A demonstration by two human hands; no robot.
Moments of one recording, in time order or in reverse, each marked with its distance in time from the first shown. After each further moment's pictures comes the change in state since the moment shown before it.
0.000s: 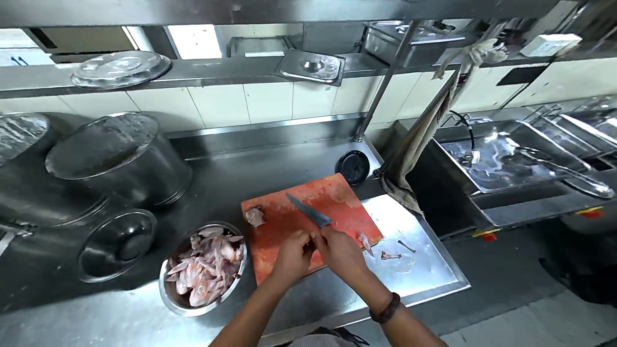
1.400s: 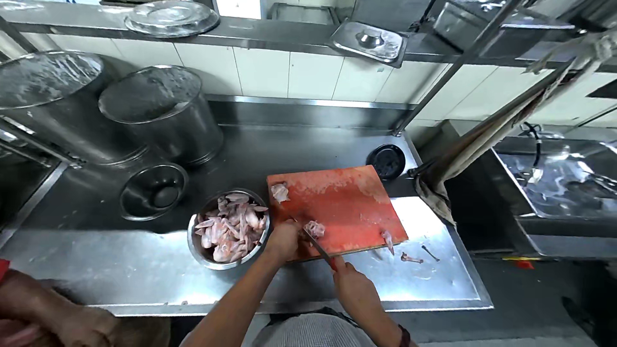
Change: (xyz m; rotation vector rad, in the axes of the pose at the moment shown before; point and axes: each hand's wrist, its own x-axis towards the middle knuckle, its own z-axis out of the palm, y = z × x) left_hand -0.026 -0.073 -0.022 0.402 -0.311 -0.430; right_hand -0.051 0.025 0.099 -0.324 -0.237 0.108
